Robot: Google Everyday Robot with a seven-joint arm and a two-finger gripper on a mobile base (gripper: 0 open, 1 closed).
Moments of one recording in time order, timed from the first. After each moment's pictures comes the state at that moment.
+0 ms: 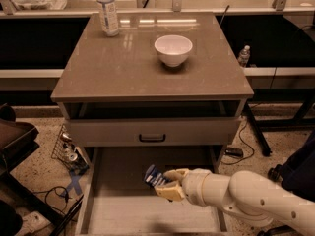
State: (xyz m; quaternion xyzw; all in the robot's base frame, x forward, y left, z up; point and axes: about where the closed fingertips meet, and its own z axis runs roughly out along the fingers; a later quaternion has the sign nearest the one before) arm 0.444 -0.035 0.604 -0.37 0.79 0.27 0.41
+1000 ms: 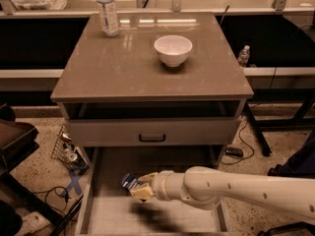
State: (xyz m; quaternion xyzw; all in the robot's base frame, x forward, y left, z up) arm 0.484 0.056 0.489 -0.38 0.80 0.30 0.36
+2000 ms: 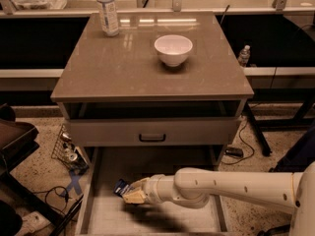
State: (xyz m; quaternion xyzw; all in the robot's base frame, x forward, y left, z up) arm 0.483 0.090 0.444 -0.37 0.80 0.34 0.32
